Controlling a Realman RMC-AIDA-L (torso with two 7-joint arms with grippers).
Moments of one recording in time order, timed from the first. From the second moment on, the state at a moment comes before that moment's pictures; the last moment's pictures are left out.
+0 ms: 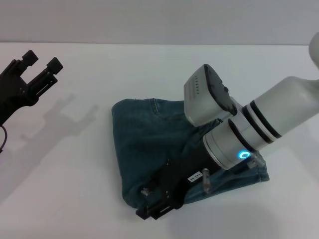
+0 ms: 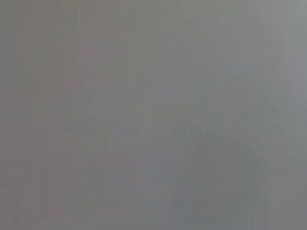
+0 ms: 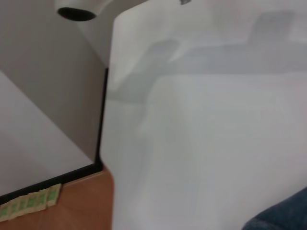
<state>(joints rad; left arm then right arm) -0.33 -2.06 0.72 0.35 1.23 1.49 -1.00 0.84 2.09 -1.65 -0.65 -1.82 -1.35 1.89</state>
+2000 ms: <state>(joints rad) -0.32 -2.06 0.71 0.36 1.23 1.49 -1.00 0.44 2.08 -1.43 -0.82 -1.32 -1.49 1.31</state>
